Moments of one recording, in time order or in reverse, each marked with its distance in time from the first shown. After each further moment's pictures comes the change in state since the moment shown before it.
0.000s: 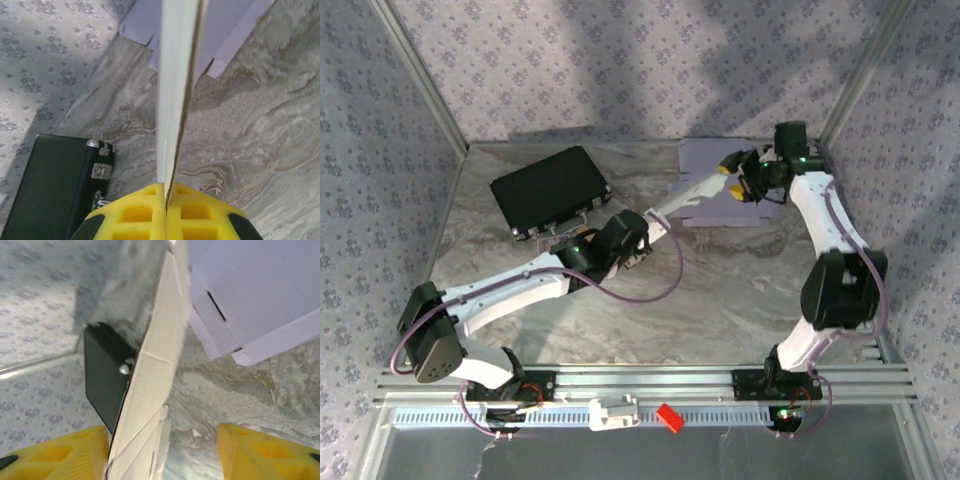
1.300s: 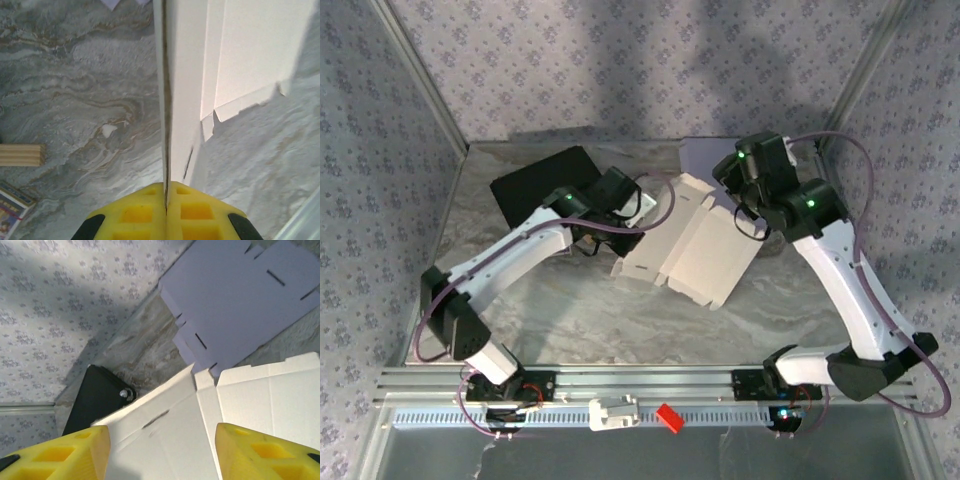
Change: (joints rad) left arm 0.188 0.190 0.395 -0.610 0.509 -0.276; right arm 0.491 -0.320 0.141 -0.321 0.794 0.228
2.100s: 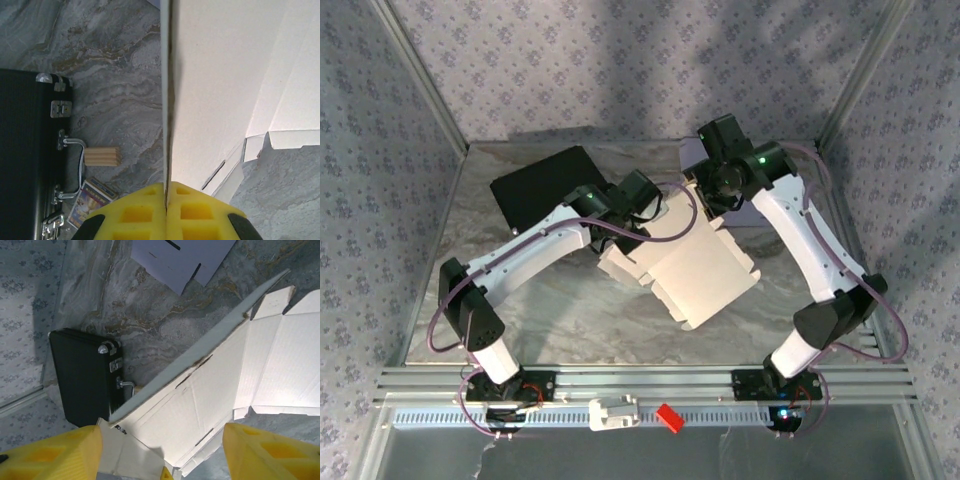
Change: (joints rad) left arm -0.084 0.080 0.125 -0.074 -0.305 0.154; right arm -0.010 0.287 0.206 -0.194 -0.269 0.352
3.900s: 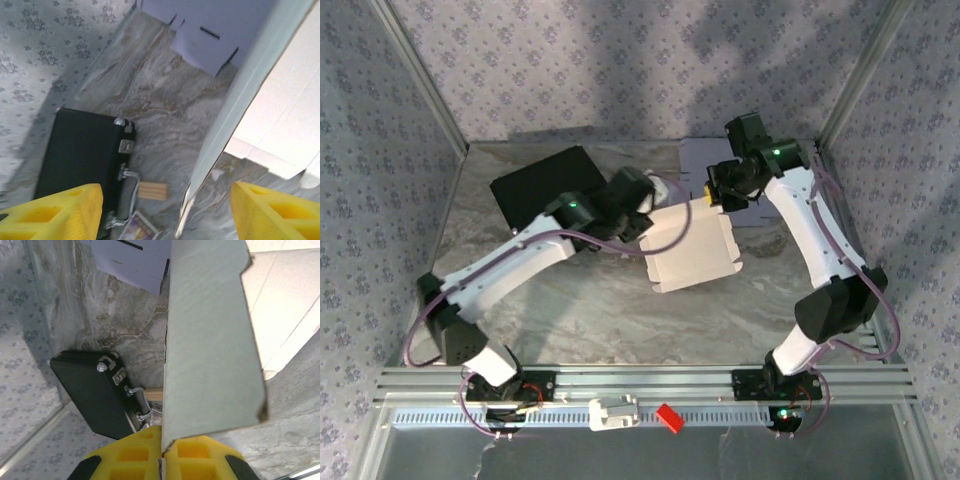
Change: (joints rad) left arm -0.007 -0.171 -0.098 0.231 -0.131 0.041; right arm -0.201 0.019 -0.095 0.039 -0.224 0.114
